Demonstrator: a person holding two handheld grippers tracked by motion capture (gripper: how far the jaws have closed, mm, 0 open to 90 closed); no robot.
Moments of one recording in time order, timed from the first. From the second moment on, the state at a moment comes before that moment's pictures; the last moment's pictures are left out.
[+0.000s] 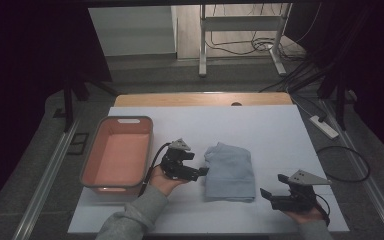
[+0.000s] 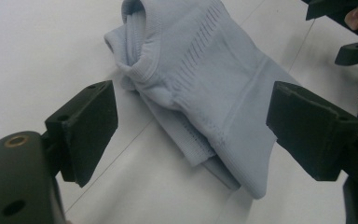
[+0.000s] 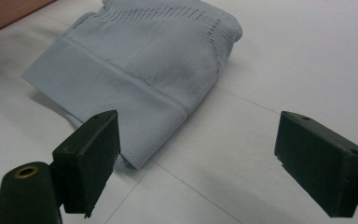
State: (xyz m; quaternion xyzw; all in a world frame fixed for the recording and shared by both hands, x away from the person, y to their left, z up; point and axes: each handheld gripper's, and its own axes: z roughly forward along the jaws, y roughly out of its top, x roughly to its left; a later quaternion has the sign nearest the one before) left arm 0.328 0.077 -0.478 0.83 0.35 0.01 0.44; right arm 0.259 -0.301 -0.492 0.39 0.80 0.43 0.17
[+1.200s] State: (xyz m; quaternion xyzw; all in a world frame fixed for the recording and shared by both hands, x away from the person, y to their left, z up) left arm 0.356 0.051 -0.493 0.84 0.36 0.01 0.40; right arm 0.260 -0.300 -0.494 0.39 0.80 0.42 0.17
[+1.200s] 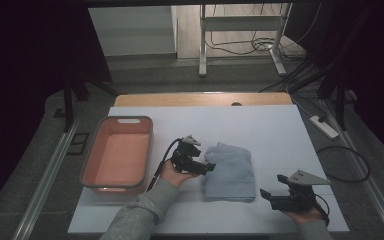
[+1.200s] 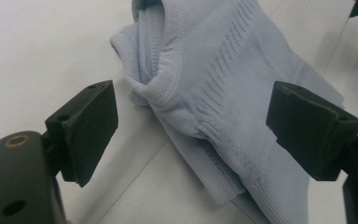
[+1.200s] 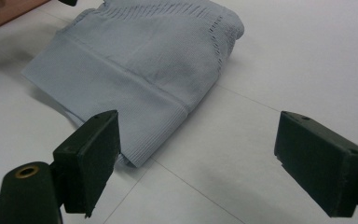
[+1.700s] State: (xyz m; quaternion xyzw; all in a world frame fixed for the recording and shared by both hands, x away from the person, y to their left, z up) left arm 0.371 0.037 -0.499 0.86 0.36 0.01 0.37; right arm 0.259 -0.300 -0.494 0.39 0.80 0.43 0.17
